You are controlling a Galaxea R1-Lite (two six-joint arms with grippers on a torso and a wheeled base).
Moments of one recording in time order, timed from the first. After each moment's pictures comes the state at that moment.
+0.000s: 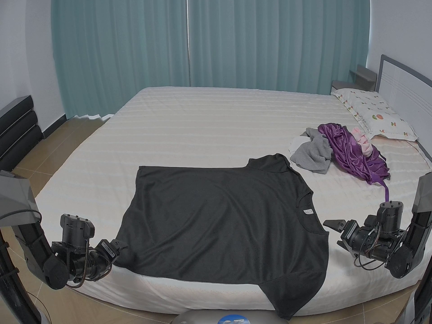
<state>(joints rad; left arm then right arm) -0.14 1.98 -0.21 -0.93 0.02 -0.98 0.10 2.06 -0.14 -1.36 0.21 0.86</state>
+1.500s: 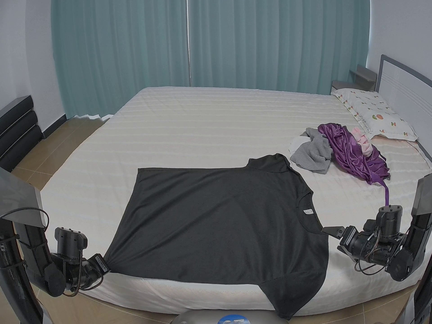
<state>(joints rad) -0.05 2.11 -0.08 -1.11 0.08 -0.74 0.12 2.07 -0.11 -1.36 0.21 0.82</state>
